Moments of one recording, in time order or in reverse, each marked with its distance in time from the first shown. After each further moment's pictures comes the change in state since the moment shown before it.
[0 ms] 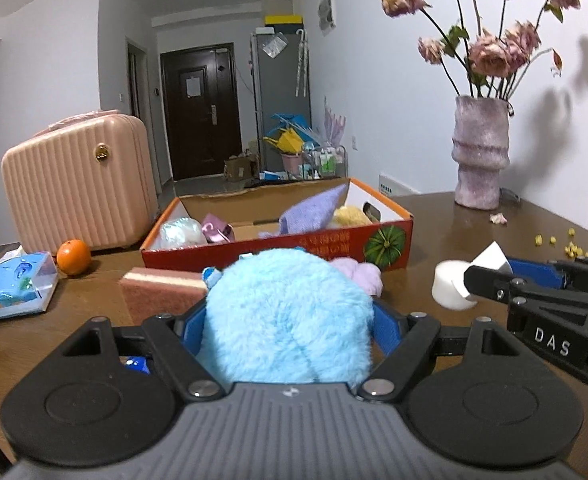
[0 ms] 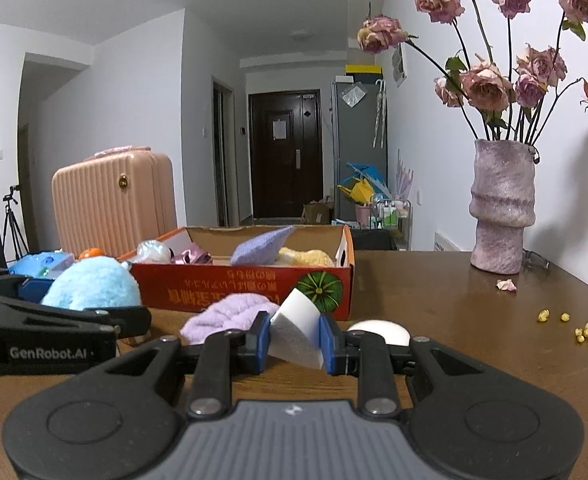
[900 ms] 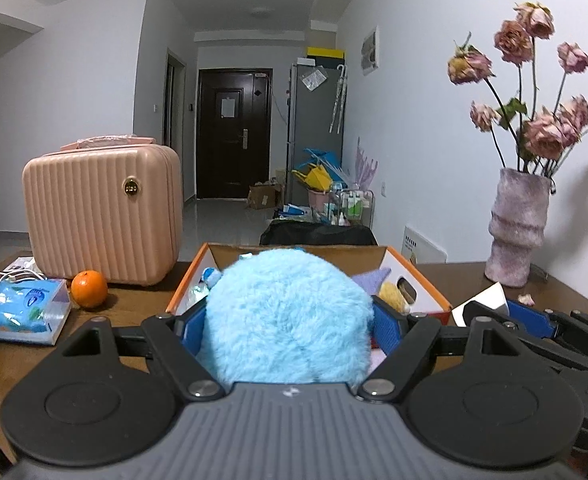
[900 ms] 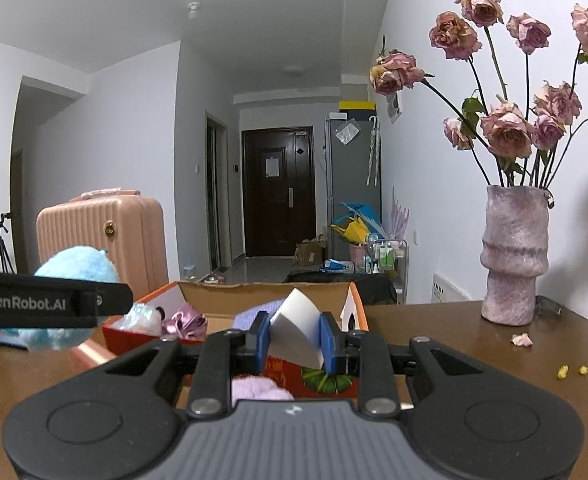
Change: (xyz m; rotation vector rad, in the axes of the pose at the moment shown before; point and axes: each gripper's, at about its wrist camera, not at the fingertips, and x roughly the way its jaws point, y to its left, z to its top) left arm 0.021 0.035 0.053 -0.133 -0.097 0.050; right arm 0.048 0.014 0.043 0.002 -0.121 -0.028
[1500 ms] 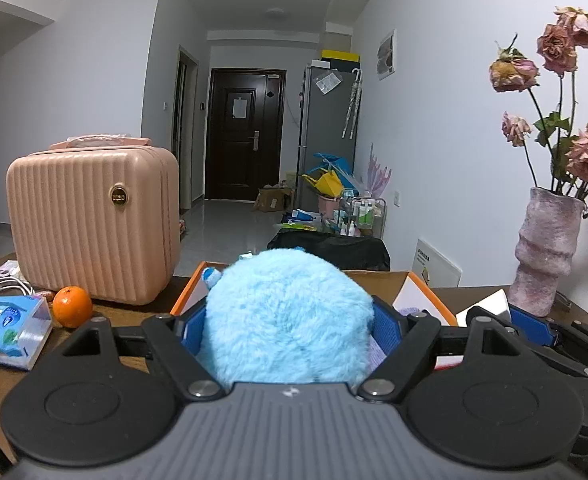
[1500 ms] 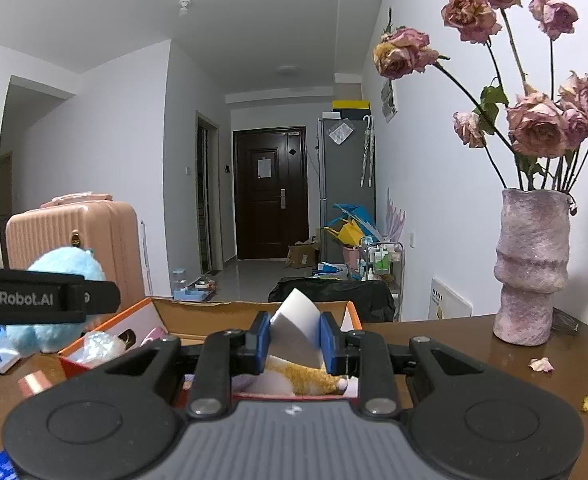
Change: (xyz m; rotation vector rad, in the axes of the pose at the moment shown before) left arm 0.066 0.006 0.023 -0.037 -0.004 0.026; right arm 0.076 -0.008 0.018 0.002 -0.001 -0.024
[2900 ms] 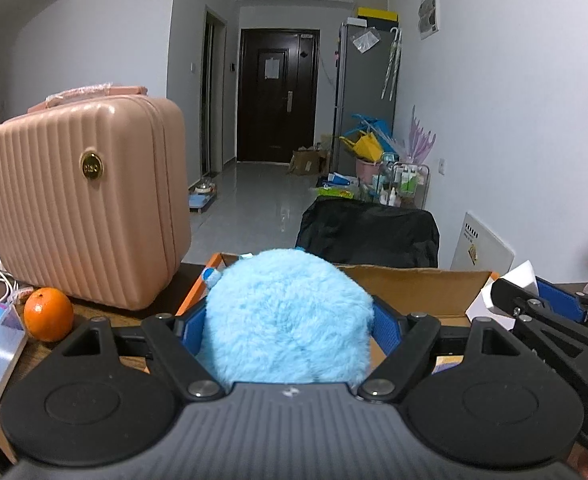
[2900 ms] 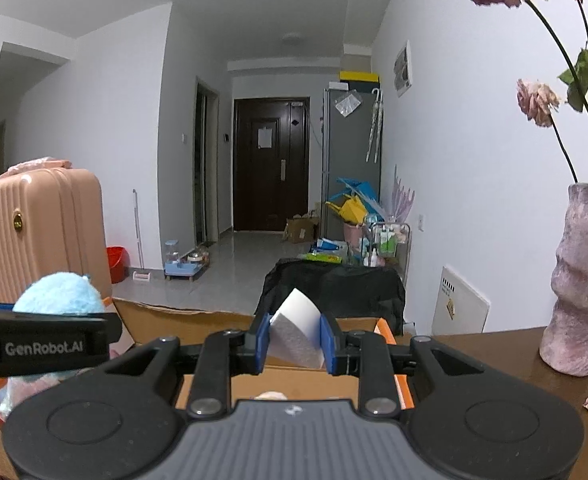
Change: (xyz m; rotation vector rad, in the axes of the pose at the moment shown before) left arm 0.129 0.014 0.017 -0.019 0.129 0.109; right arm 0.131 0.020 0.017 -0.037 0.099 -0.010
